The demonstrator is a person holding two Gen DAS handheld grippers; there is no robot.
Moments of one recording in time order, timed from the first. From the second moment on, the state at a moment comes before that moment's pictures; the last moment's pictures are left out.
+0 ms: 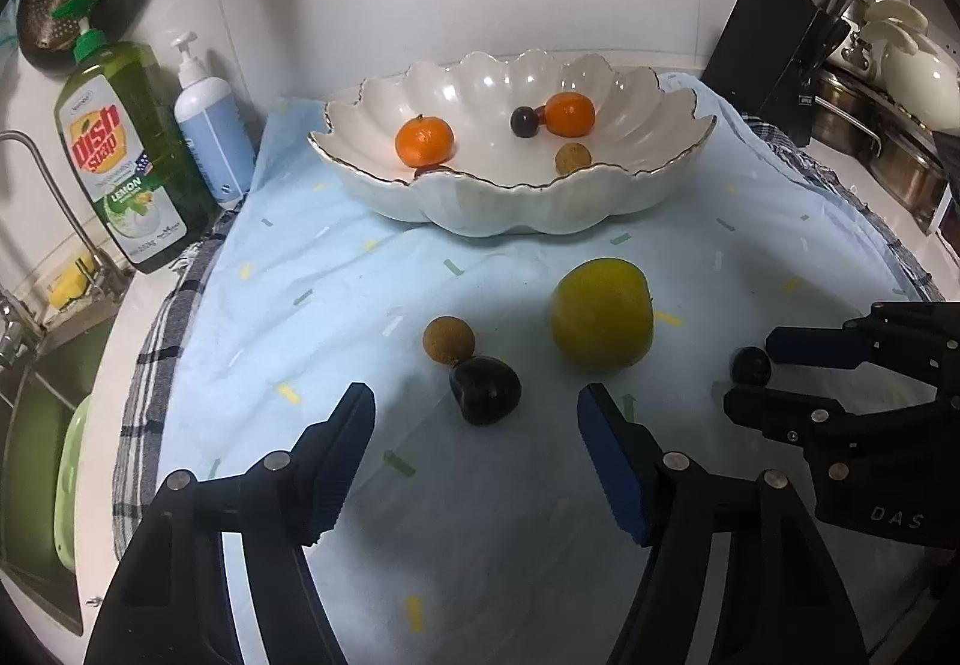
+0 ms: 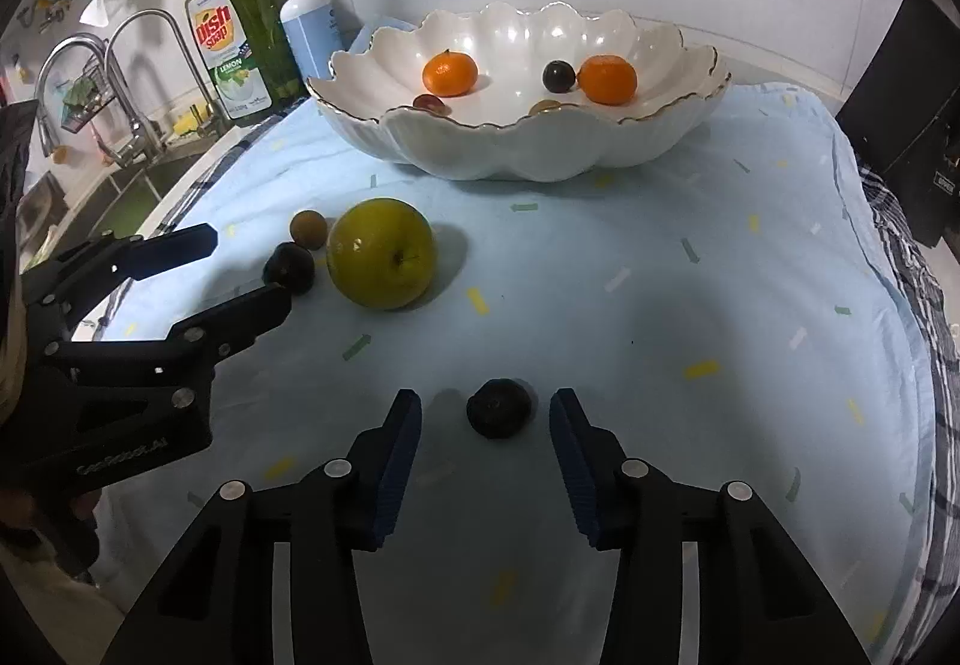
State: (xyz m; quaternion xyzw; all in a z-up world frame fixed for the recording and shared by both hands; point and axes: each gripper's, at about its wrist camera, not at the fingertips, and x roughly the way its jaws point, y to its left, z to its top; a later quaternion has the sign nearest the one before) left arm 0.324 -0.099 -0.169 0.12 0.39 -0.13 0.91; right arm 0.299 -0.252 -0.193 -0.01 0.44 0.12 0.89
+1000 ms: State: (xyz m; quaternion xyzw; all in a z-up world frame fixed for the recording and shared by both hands) left arm 0.335 -0.103 -0.179 0.11 0.40 -0.14 0.90; right arm 0.302 -0.254 -0.190 -0.02 0.44 0.11 0.89
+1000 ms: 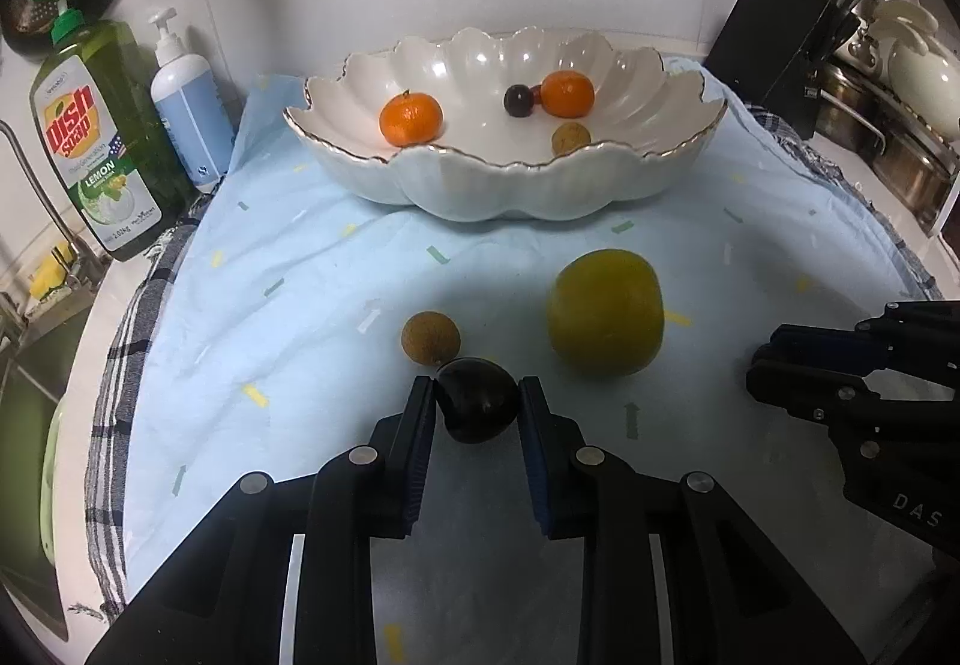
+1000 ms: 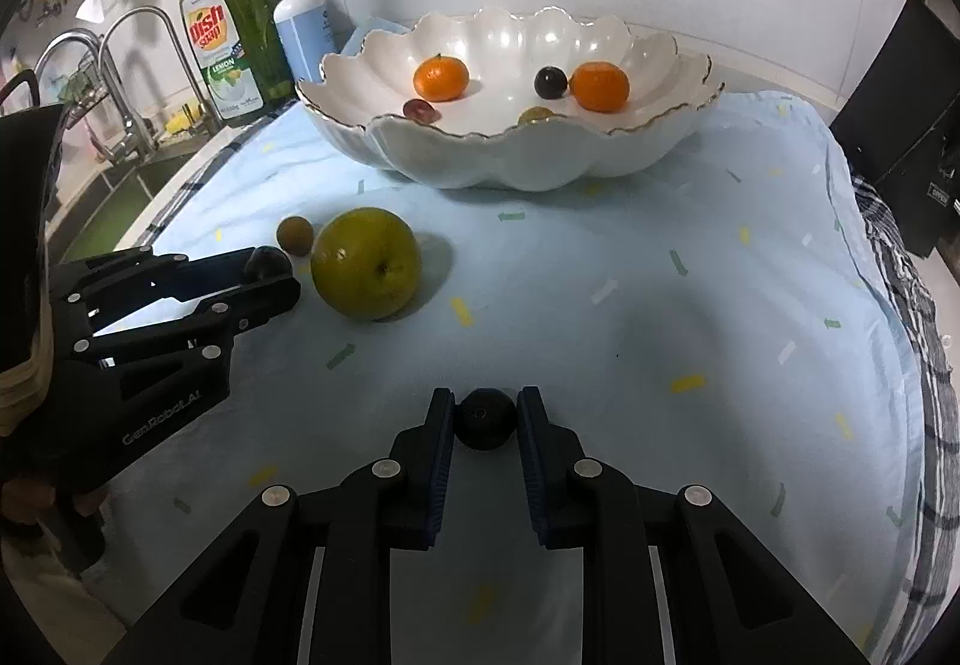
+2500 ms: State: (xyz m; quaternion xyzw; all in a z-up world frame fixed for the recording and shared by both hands) left arm 0.300 -0.103 -0.073 0.10 0.26 -0.13 0.95; right arm 0.286 -0.255 -0.088 0.00 0.25 0.14 0.96
